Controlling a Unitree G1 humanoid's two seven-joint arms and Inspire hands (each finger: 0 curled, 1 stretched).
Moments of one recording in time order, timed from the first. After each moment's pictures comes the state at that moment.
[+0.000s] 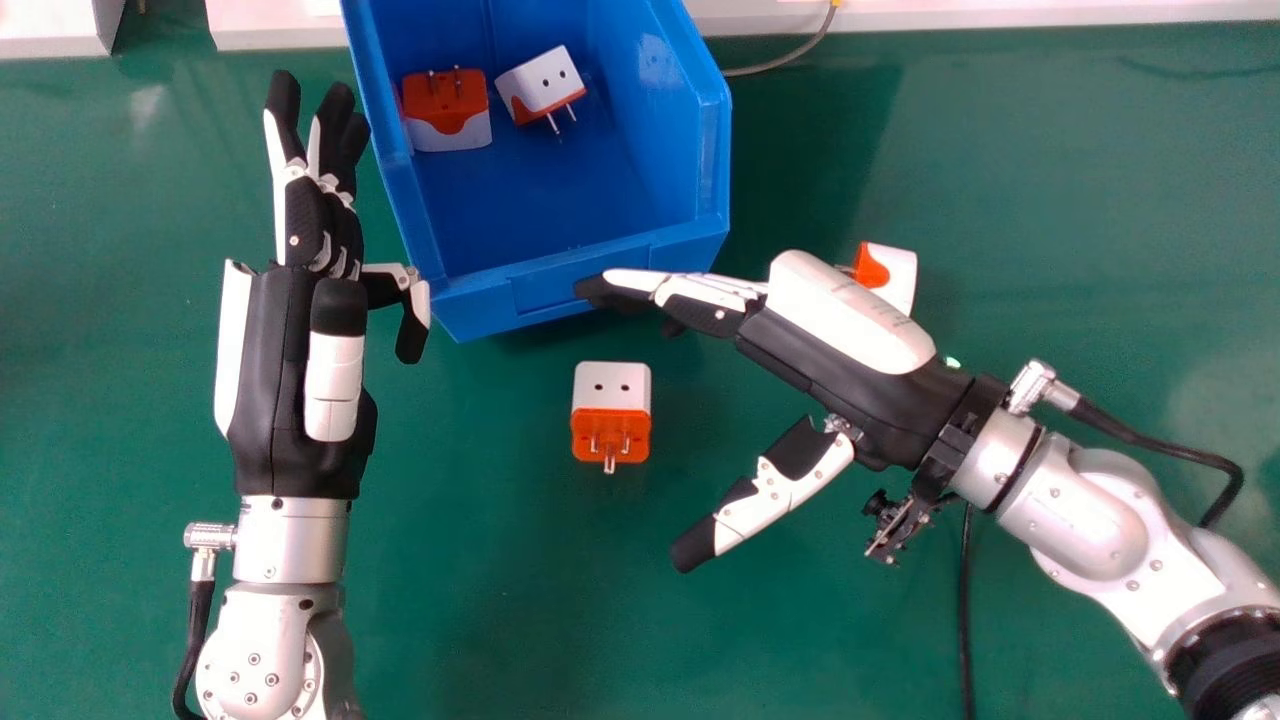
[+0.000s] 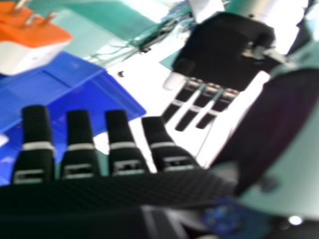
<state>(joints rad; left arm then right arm) -0.29 0.11 0.22 0.87 -0.27 -1.12 -0.40 -0.53 -0.40 0.29 0.84 -0.49 -1.02 0.11</state>
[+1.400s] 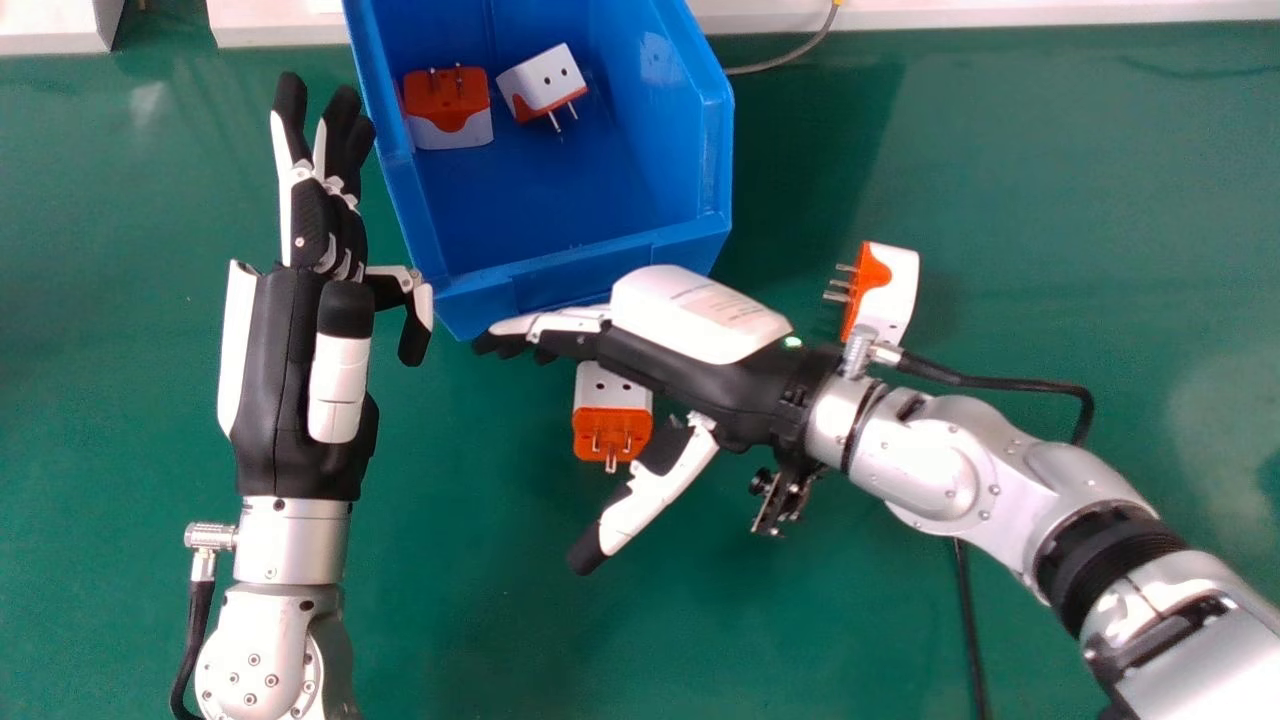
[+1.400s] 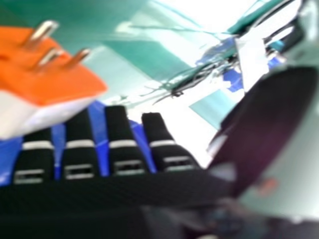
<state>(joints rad) -0.29 0.11 0.22 0.87 -0.26 -1.12 -0.39 -0.79 -0.20 0.49 1.14 -0.68 -0.85 -0.03</state>
